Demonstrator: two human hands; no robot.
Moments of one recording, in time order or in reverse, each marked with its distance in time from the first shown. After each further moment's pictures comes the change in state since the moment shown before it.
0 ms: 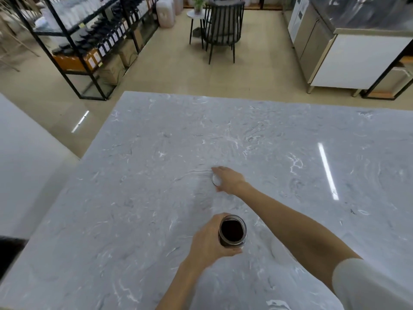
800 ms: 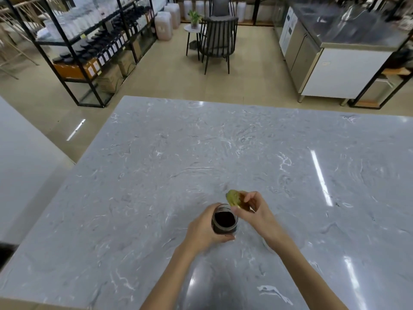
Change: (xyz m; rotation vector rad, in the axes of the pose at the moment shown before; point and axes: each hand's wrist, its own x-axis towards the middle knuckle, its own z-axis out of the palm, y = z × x) left_hand 0.005 -0.003 0.003 -0.076 -0.005 -0.004; right_hand -0.204 -0.002 0.027 1.345 0.361 0.024
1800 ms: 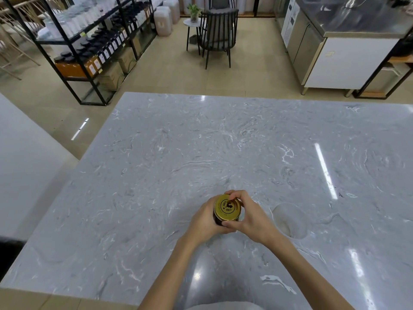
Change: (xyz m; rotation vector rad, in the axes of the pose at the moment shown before) left_hand 0.002 0.007 -0.004 -0.097 -0.010 0.067; right_hand 0.000 0.026 0.010 -0.567 -0.153 -0.249
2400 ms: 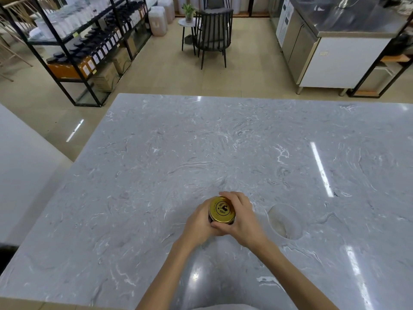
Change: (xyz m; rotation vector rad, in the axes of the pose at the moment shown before) left_hand -0.006 0.017 -0.005 0.044 -0.001 -0.040; right_hand -0.003 0.000 0.019 -0.115 0.135 -0.040
